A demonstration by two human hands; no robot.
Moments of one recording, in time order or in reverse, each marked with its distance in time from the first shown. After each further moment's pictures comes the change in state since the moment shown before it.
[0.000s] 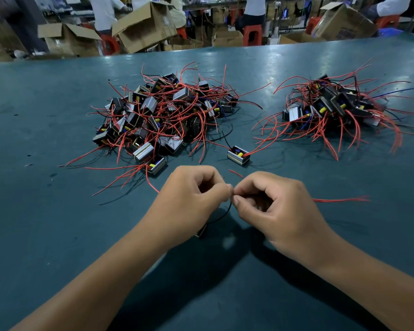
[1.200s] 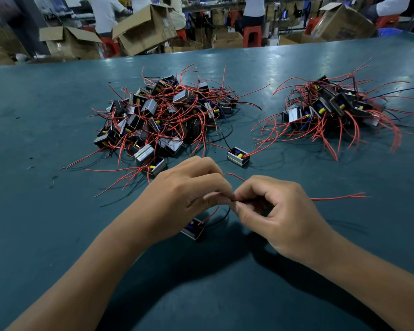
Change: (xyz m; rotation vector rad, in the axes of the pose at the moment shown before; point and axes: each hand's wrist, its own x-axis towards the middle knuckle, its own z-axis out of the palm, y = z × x) left_hand 0.007 -0.008 -0.026 0.488 -0.112 0.668; right_hand -0.002 -0.001 -0.004 -0.002 -0.057 -0.070
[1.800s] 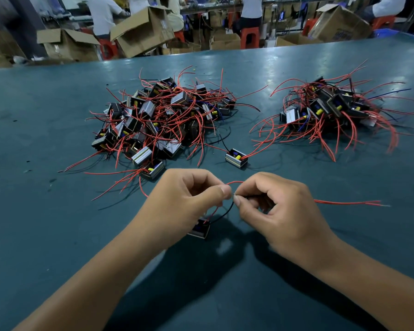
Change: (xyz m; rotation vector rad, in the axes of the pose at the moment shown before) left_hand 0.002 0.023 0.011 -0.680 0.120 -0.661; right_hand -0.001 0.001 0.001 -0.101 0.133 -0.028
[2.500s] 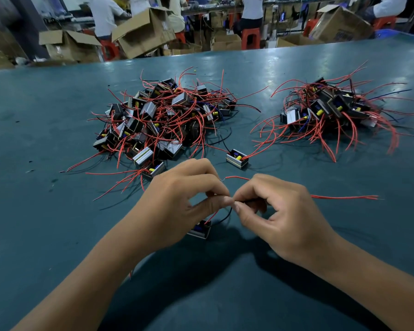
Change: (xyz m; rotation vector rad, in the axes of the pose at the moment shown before) left_hand 0.005 -0.001 -0.017 0.586 -0.045 0.535; right_hand 0.001 -0.002 -0.005 -0.024 -0.072 -0.108
